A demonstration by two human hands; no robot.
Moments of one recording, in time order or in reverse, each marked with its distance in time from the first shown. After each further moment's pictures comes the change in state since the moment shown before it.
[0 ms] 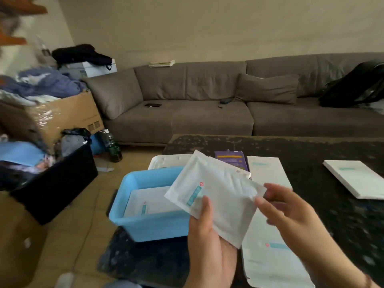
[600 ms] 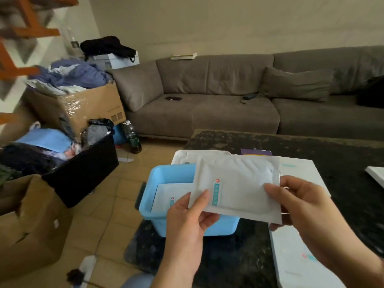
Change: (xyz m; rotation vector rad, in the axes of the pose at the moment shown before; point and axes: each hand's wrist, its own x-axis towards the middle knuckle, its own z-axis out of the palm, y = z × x) left_hand 0.040 0.076 -0.065 0.509 0.063 0.159; right_hand 0.021 -0.031 0.047 0.144 -0.188 -0.010
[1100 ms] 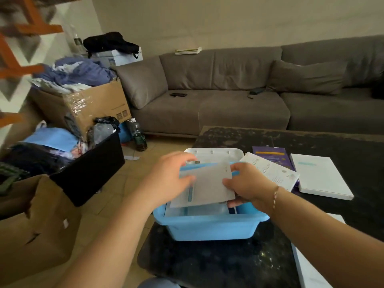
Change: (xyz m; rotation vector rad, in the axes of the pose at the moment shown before) left_hand 0.114 0.079 -0.059 1.544 -0.299 0.498; right_hand 0.102 0.005 0.097 -0.191 -0.210 0.281
